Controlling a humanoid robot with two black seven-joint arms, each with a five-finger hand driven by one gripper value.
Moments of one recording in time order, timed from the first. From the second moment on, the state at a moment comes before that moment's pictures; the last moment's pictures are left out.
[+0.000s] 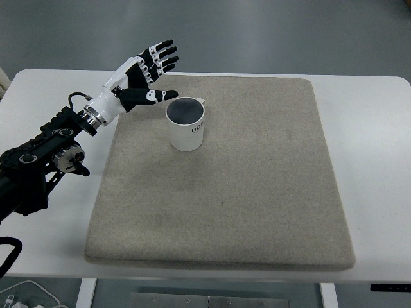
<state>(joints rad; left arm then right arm) -0.78 0.27 -0.72 -0.70 0.63 -0.41 -0.61 0.02 0.00 -0.06 0.14 -0.01 -0.01 -0.23</state>
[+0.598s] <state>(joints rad) -0.93 0.16 -0.70 -0.42 0.27 -0.39 -0.61 0.02 0.00 -0.06 0.14 -0.01 -0.01 -0.23</state>
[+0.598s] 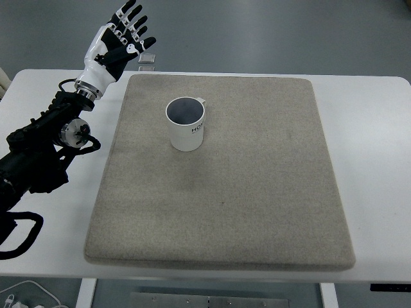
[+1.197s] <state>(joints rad) -0.94 0.14 -0.71 -0.42 -0.11 -0.24 -0.31 0.02 0.00 -0.06 0.14 -0.01 -0.01 -0.23</state>
